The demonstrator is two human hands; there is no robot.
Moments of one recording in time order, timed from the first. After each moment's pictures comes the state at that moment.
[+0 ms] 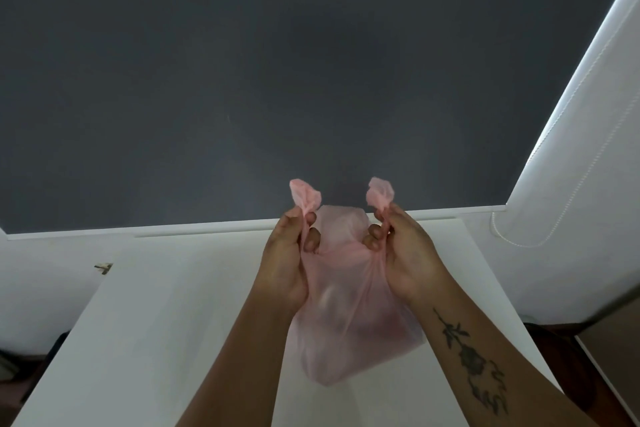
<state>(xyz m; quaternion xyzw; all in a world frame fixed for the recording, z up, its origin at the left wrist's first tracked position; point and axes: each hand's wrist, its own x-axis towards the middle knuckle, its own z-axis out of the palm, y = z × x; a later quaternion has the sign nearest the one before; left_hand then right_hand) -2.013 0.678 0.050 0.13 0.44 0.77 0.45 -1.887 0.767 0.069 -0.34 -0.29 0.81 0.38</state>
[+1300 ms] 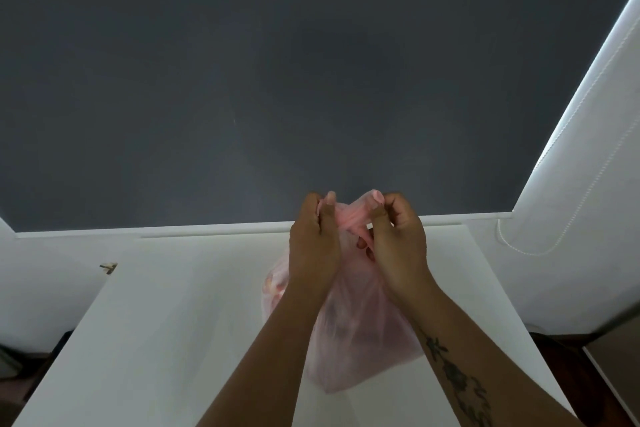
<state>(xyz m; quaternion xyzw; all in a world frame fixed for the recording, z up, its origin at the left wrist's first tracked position) -1.985 0.696 0.070 0.33 0.73 0.59 0.12 -1.896 0.756 0.069 -0.39 -0.64 0.50 0.45</state>
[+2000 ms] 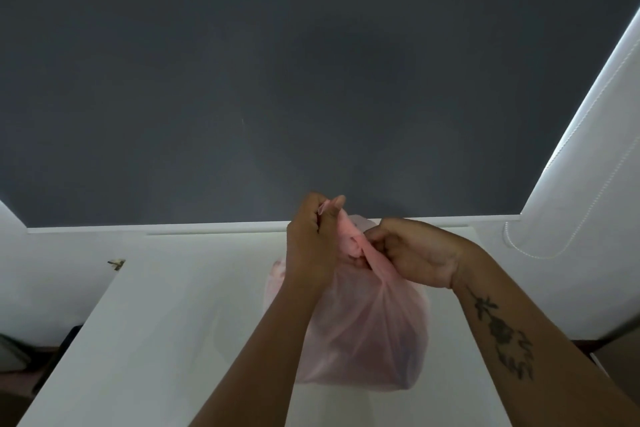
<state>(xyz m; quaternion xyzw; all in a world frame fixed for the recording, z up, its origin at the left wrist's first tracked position) -1.997 0.689 0.074 0.35 0.72 0.59 0.11 -1.874 0.789 0.092 -0.24 -0.58 0.78 -0.02</state>
